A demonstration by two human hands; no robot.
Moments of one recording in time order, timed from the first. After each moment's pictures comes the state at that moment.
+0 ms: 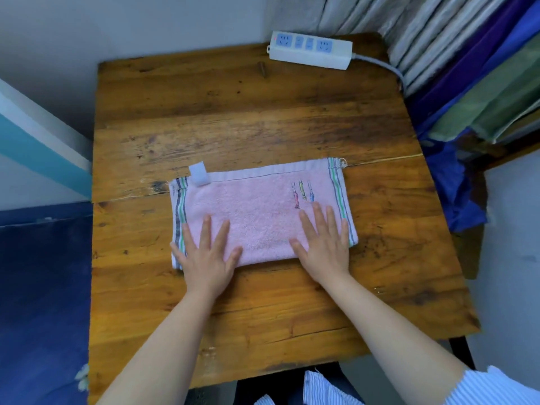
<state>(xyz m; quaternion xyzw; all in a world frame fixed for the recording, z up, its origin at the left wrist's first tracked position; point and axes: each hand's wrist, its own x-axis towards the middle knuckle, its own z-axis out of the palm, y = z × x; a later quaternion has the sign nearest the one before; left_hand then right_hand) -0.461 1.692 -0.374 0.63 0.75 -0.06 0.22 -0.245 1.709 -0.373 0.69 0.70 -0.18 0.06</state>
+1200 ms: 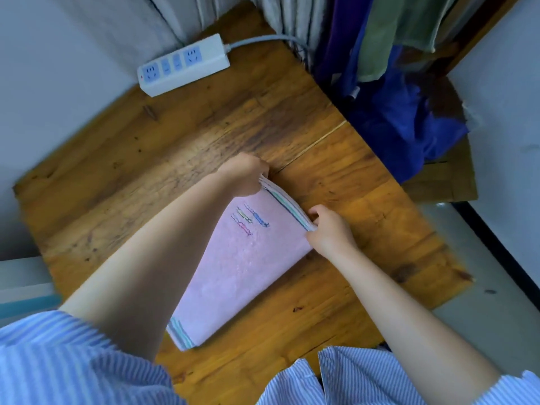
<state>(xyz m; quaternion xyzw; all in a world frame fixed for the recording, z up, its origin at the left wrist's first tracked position) -0.252 1.917 -0.312 0.87 0.36 -0.27 0.18 -0.155 1.754 -0.322 0.81 0.32 -0.48 -0.11</state>
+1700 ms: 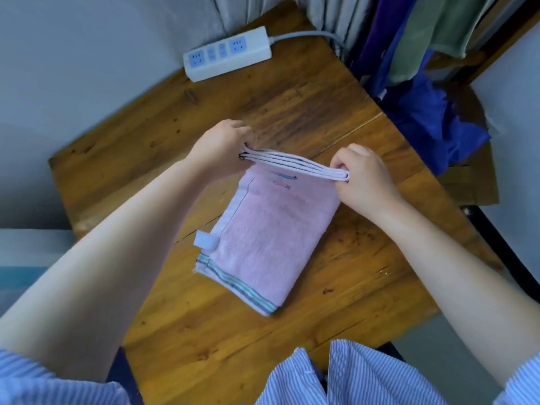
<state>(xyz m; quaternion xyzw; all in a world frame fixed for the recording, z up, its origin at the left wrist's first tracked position) -0.345 1.922 -0.256 0.91 0.39 -0.06 0.16 -0.162 1.781 -0.272 0.75 0.59 -0.22 -0.21</state>
